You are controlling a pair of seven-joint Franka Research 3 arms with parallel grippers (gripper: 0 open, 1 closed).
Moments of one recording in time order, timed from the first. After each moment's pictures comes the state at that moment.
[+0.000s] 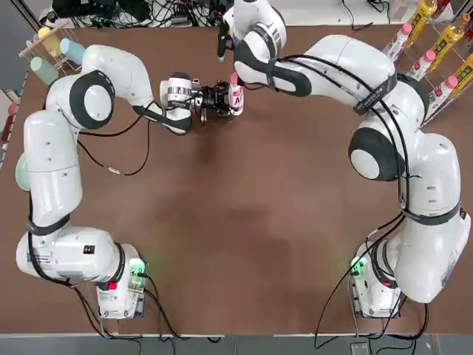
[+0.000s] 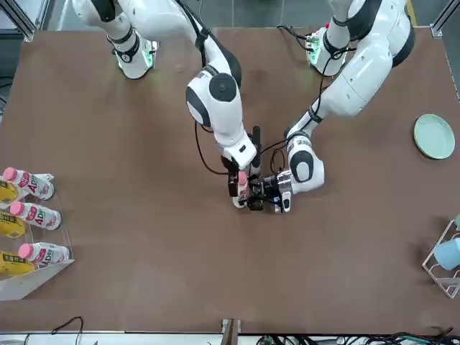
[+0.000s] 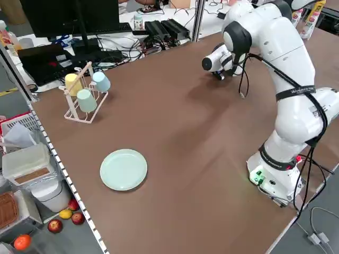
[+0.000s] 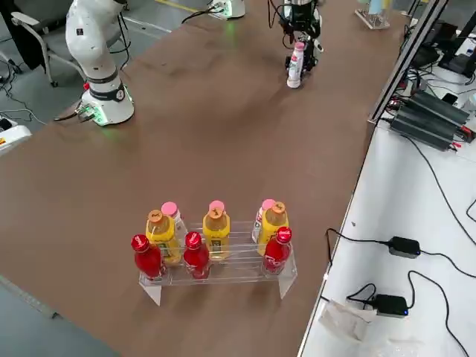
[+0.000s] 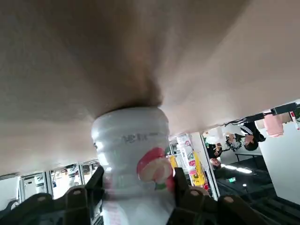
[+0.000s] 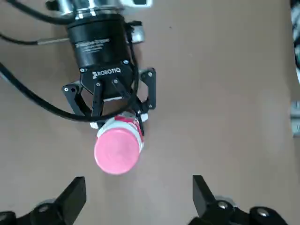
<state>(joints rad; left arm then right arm) -0.04 0.92 -0.53 -1.72 -1.63 2.45 -0.25 0.76 0.68 0.00 -1.22 -0.10 2.09 -0.55</state>
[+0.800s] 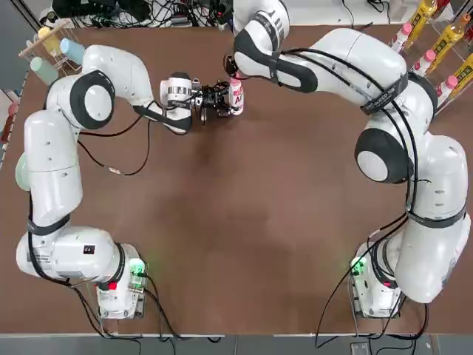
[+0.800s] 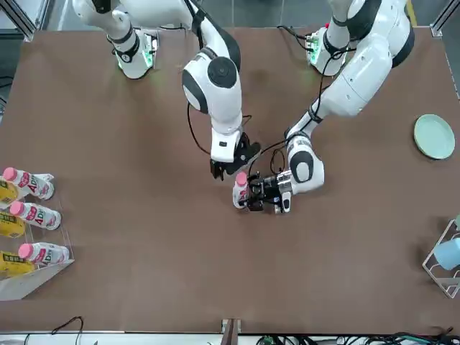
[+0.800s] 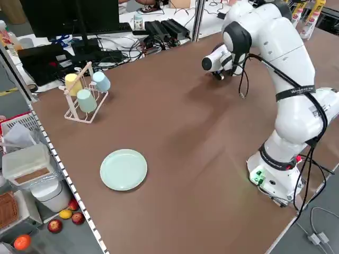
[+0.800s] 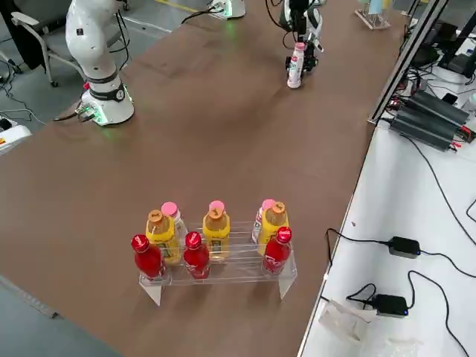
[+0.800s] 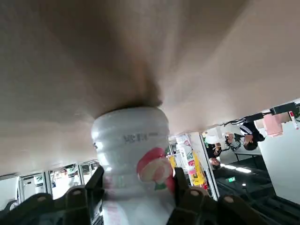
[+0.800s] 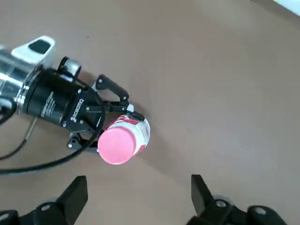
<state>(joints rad) -0.04 0.93 -0.53 -1.71 -1.63 2.45 -0.25 0.77 0.64 0.01 -1.22 -0.10 2.01 0.34</state>
